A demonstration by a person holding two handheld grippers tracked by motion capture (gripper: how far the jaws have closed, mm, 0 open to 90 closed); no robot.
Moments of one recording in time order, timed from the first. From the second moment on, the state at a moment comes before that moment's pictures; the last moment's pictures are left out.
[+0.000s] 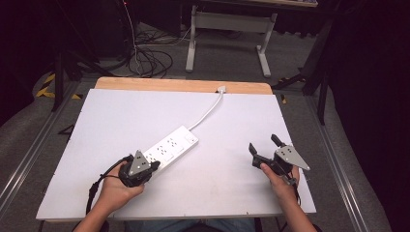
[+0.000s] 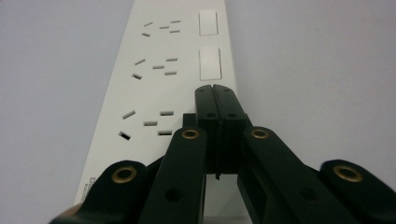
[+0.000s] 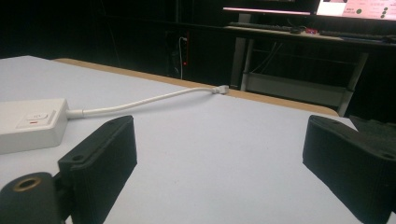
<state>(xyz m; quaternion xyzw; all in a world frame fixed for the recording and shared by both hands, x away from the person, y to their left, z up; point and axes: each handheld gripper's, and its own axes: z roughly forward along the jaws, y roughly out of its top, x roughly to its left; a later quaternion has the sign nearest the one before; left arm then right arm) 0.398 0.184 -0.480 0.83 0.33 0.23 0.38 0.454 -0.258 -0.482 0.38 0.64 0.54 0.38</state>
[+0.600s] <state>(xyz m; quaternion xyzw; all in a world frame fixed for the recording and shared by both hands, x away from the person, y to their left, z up) 0.398 0.186 -0.480 0.84 0.33 0.21 0.38 0.454 -0.259 -0.482 0.38 0.64 0.54 0.38</state>
